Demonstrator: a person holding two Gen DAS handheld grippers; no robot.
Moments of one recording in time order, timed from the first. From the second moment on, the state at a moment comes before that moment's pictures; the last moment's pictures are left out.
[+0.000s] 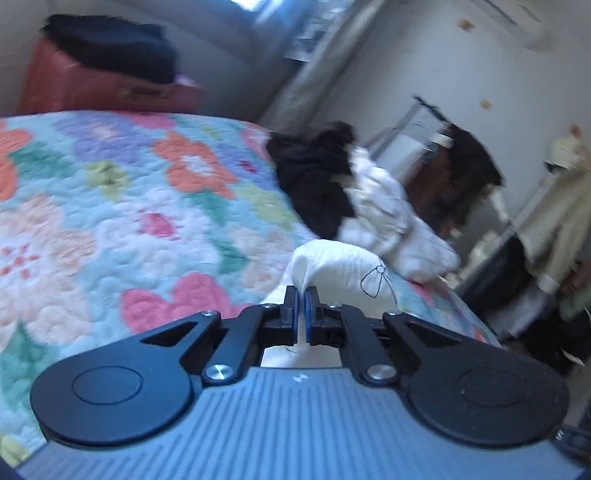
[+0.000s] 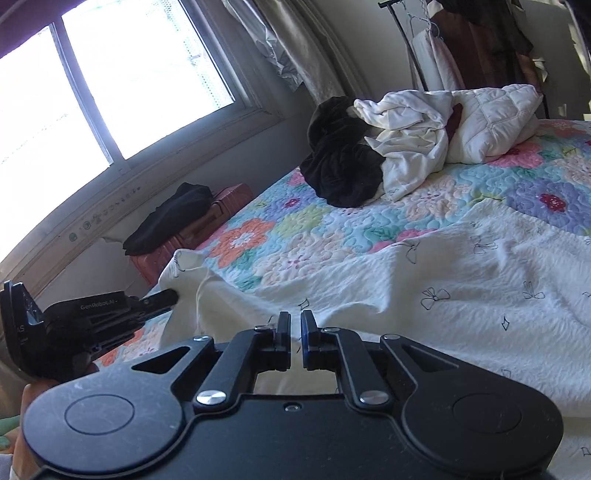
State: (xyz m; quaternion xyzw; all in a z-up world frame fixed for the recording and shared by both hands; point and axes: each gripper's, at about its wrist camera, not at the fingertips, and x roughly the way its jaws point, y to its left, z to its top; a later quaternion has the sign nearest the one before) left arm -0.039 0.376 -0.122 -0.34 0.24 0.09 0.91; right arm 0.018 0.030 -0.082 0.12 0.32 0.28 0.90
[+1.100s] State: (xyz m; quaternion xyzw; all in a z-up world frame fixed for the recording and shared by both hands) left arm 0.017 0.341 -0.168 -0.21 0.38 0.05 0.90; right arm 0.253 0.038 -0.158 -0.02 0.43 0.09 0.90
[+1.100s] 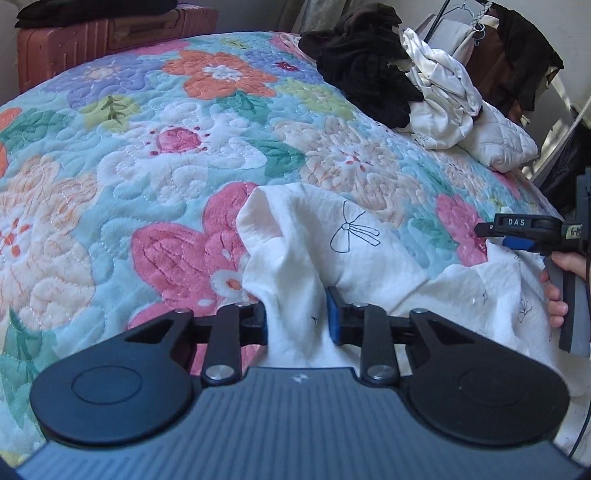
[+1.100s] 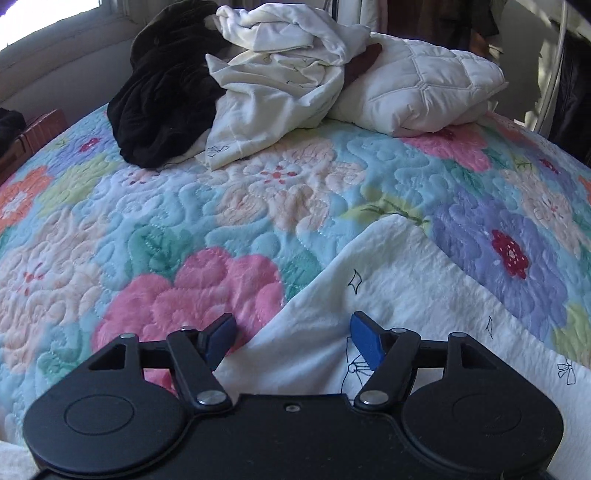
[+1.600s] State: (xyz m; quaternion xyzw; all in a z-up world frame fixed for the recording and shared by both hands) left arm 0.057 0.328 -0.135 -0.15 0.32 0.10 0.93; right arm 0.309 0.030 -0.066 -0.03 0.26 0.10 0.96
